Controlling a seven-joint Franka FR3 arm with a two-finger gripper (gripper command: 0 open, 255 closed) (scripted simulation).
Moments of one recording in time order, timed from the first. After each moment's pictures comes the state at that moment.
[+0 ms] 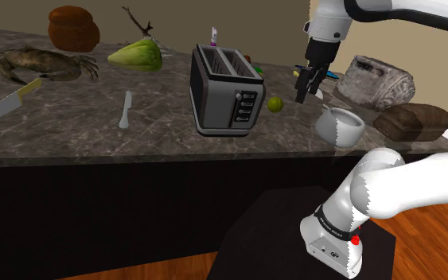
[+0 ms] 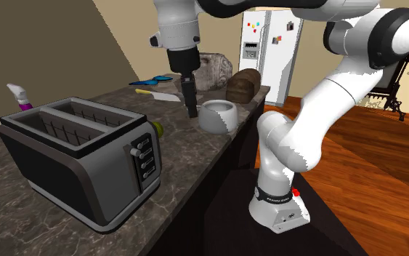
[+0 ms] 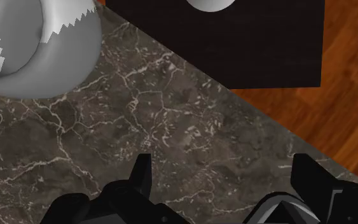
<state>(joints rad) 0.00 -0.76 -0.01 -2.31 -0.07 1.42 0.02</state>
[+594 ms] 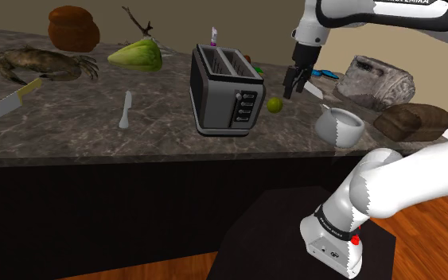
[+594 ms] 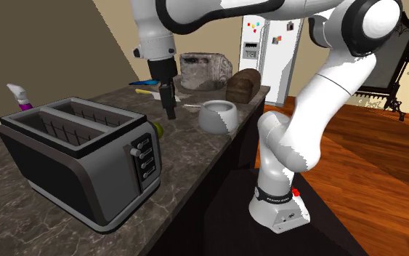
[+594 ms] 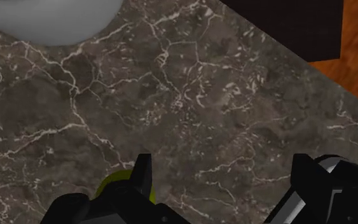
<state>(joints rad) -0.03 -0.57 -0.15 -2.26 -0.10 1.58 -0.11</state>
